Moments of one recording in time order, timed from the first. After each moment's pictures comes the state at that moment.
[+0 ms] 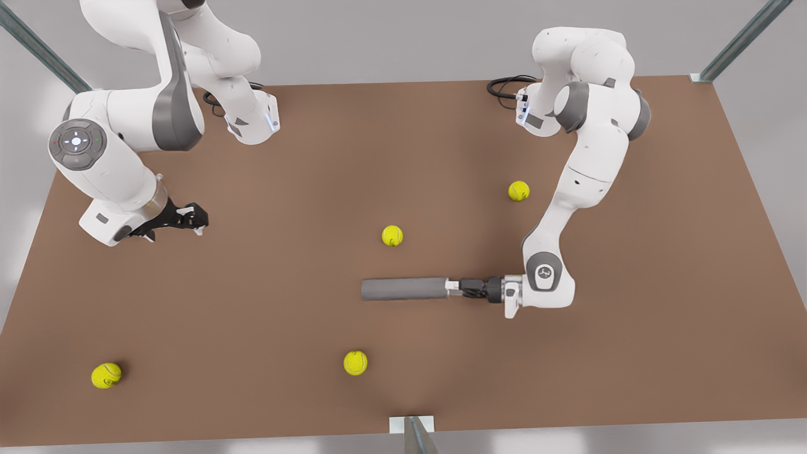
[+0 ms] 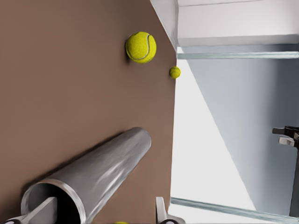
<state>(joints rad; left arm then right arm) -0.10 0.99 -0.22 -1.44 -1.36 1.95 0.75 0.15 0.10 -0.01 -1.54 -0.12 1.63 -0.02</state>
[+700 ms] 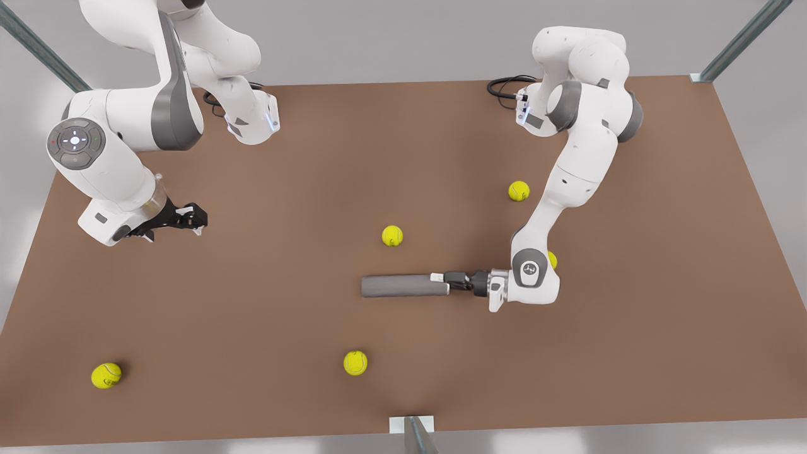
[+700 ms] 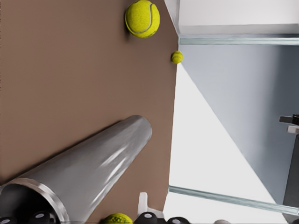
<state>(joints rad) -0.15 1.00 -0.22 -1.46 -1.36 1.94 0.75 0.15 0.10 -0.01 -1.54 -0.12 1.63 -0.02</state>
